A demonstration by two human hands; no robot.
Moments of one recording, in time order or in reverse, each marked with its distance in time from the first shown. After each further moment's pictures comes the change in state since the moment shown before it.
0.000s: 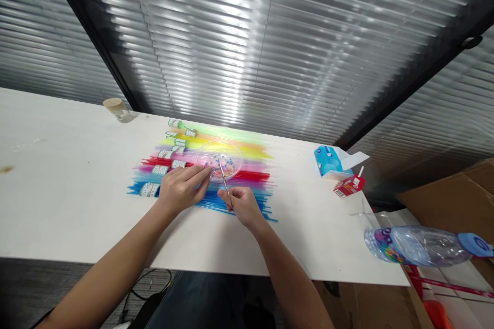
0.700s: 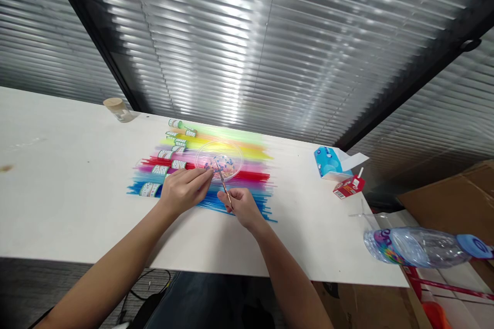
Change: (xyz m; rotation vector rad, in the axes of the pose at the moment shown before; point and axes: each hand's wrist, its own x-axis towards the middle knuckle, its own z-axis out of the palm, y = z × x) left_hand -0.001 0.002 0.001 -0.036 0.033 0.022; right_hand -0.002 -0.003 0.002 0.036 -0.044 0.025
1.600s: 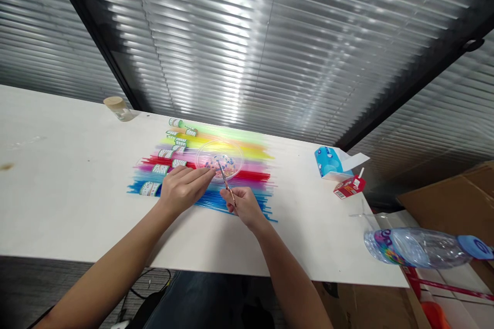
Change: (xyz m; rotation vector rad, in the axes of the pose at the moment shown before) left_hand 0.001 -0.003 -0.001 0.015 0.018 0.067; right_hand 0.000 -0.004 -0.001 0.080 0.008 0.032
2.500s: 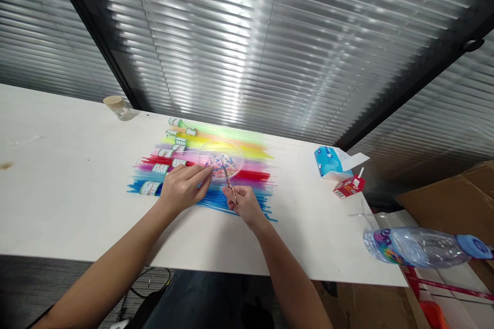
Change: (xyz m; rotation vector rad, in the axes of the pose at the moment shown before) left_hand 0.001 0.003 0.001 -0.048 -0.061 -0.098; right_hand -0.001 -0.007 0.003 0.024 0.054 0.020
